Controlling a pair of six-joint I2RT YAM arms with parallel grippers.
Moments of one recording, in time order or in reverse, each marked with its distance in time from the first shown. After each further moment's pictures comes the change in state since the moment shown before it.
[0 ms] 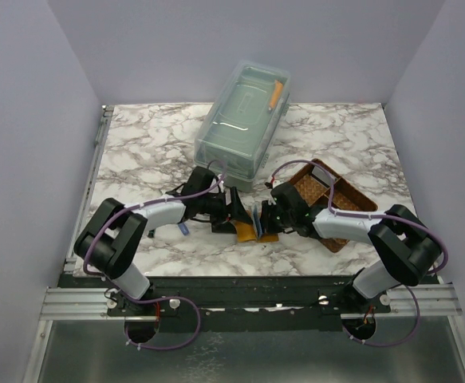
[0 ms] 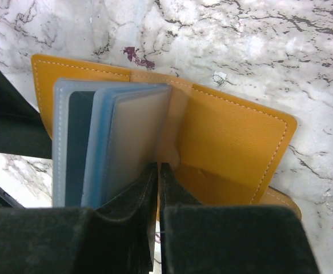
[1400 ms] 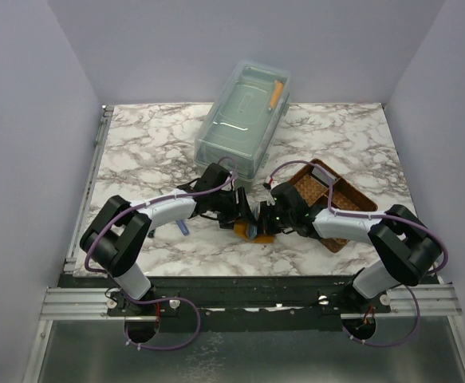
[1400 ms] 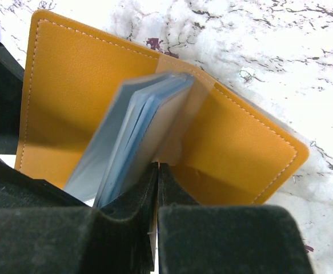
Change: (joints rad) left arm -0.104 0.018 0.134 -0.169 -0.174 0.038; right arm 0.000 0.000 0.000 0.010 -0.069 0.003
